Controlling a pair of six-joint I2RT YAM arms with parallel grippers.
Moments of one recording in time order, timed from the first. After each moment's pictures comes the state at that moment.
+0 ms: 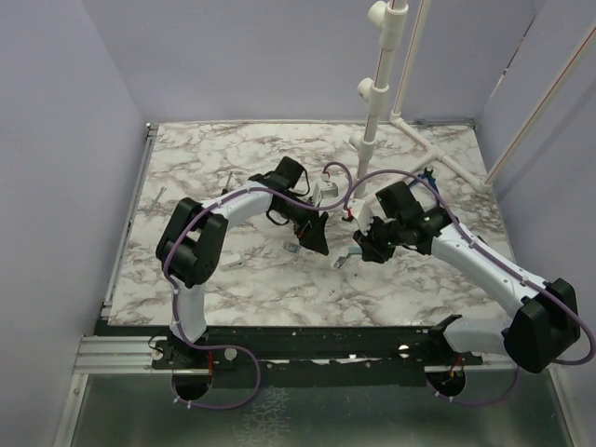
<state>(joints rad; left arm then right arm) -0.56 1.94 1.37 -0.54 1.04 0.36 0.55 1.25 0.95 -0.72 -0.32 -0.49</state>
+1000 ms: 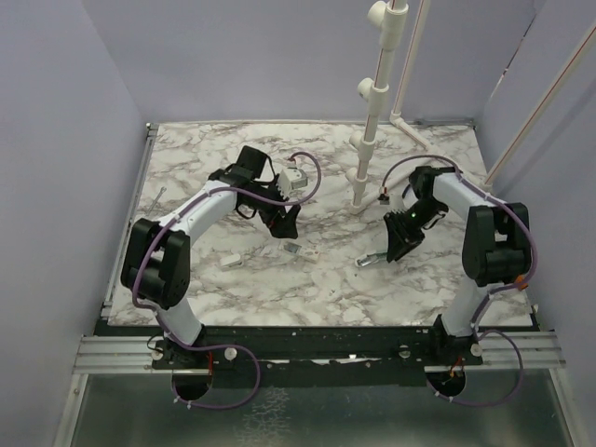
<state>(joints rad) -0.39 1.72 1.28 -0.61 0.76 0.50 0.12 1.77 1.21 -1.17 -0.54 -0.44</state>
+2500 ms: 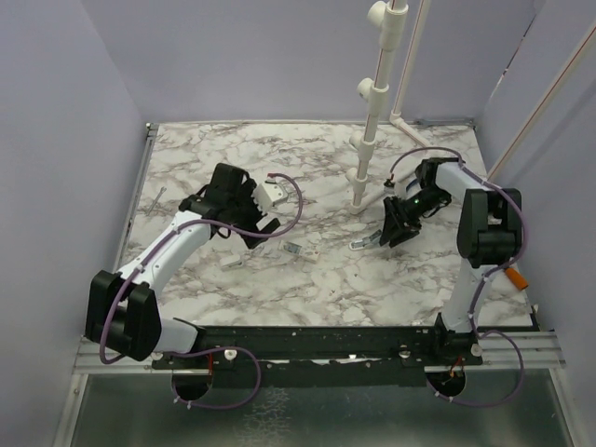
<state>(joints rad) -0.38 1.36 1.02 -0.56 0.37 0.61 0.01 2.03 1.43 -1.27 -0.75 -0.40</state>
